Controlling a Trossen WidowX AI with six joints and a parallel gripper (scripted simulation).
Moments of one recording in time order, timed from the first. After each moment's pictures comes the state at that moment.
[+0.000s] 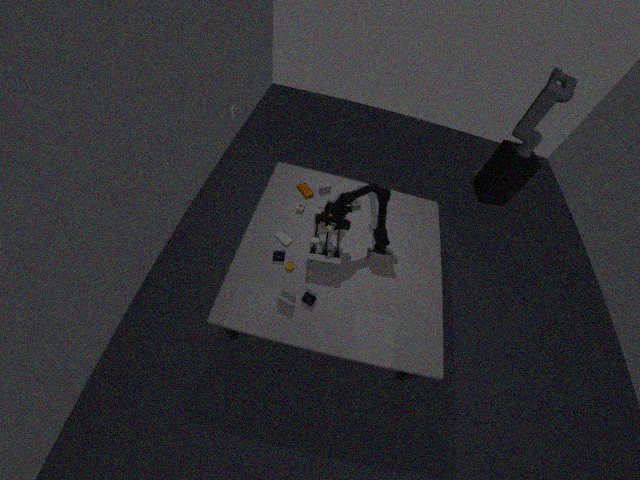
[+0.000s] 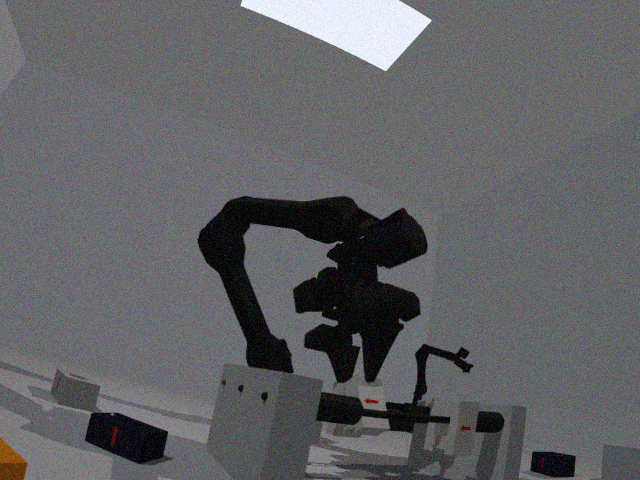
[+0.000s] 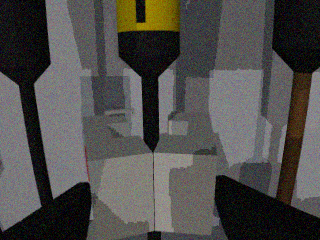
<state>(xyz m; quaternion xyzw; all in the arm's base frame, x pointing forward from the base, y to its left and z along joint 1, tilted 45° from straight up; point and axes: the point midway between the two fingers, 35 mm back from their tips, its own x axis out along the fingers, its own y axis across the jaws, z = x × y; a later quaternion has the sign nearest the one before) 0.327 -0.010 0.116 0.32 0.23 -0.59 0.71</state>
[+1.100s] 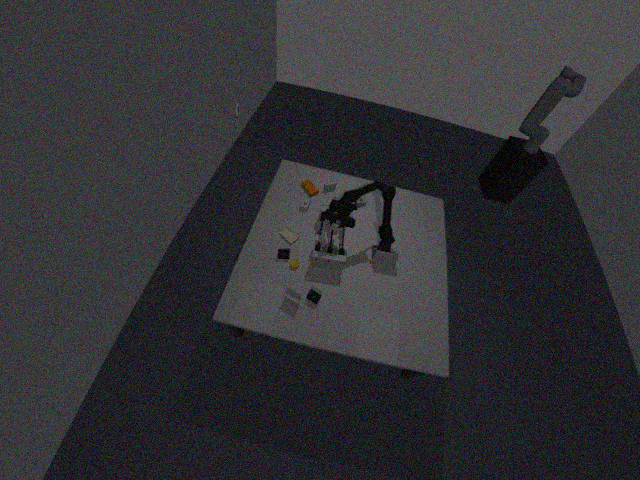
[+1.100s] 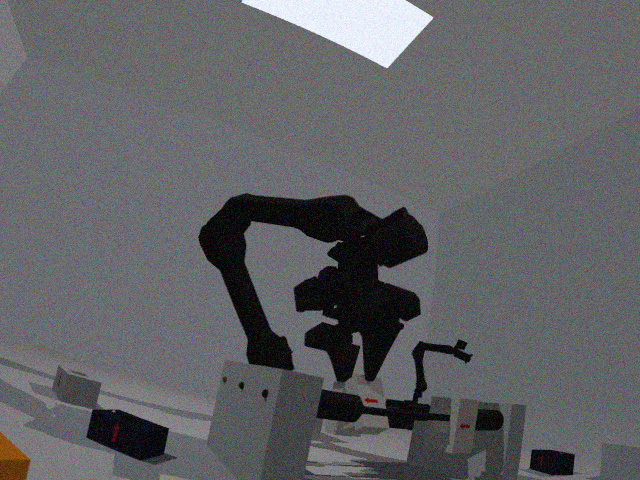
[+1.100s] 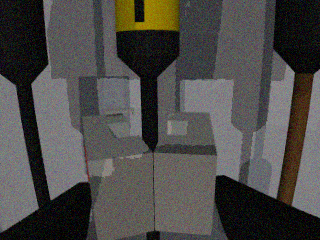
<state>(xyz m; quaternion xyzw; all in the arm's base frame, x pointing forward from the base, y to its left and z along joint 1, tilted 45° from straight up) 0.327 -0.011 0.115 0.32 0.23 -0.59 0.71</state>
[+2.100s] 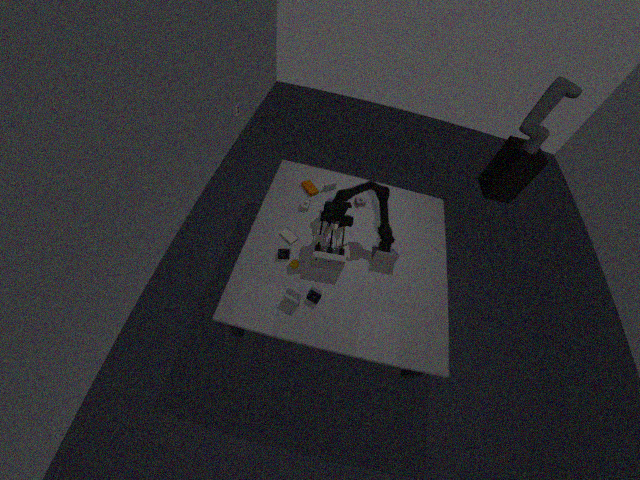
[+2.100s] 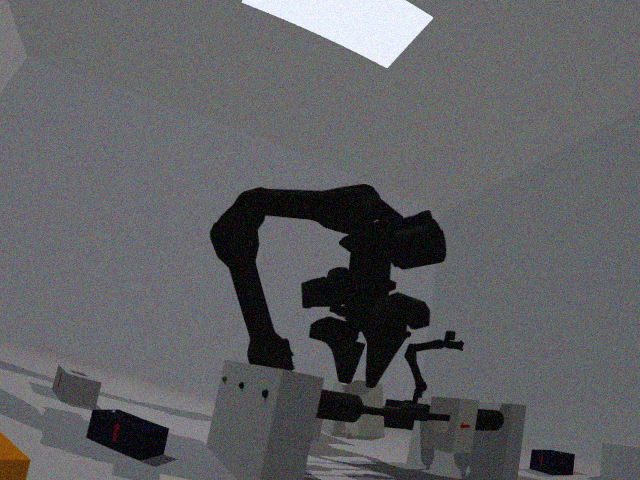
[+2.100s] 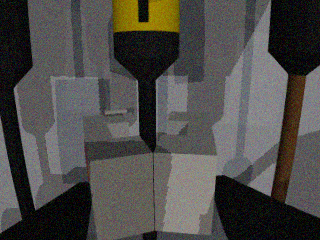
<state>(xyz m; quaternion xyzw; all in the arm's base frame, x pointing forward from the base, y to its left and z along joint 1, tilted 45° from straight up) 0.335 -0.014 0.113 0.29 0.25 -0.64 0.67</state>
